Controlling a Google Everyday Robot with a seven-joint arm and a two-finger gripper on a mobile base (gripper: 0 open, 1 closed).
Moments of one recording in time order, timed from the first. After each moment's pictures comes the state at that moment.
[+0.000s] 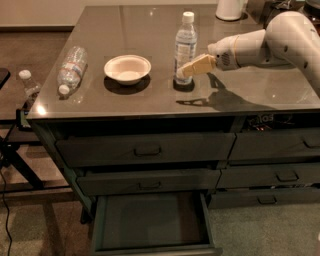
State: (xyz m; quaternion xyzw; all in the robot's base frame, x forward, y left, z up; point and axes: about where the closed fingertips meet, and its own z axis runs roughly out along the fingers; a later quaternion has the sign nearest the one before) arm 0.737 -0.127 0.900 -0.37 0.76 0.23 0.48
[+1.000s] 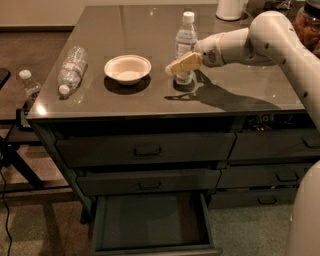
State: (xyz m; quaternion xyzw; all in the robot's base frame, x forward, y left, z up) arm 0.760 -0.089 0.898 -0.40 0.73 0.25 0.49
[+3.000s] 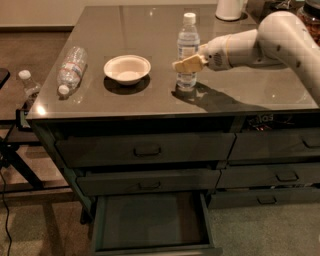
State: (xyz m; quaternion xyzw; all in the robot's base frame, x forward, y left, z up) arm 0.730 -0.091 0.905 -0.40 0.74 0.25 0.48
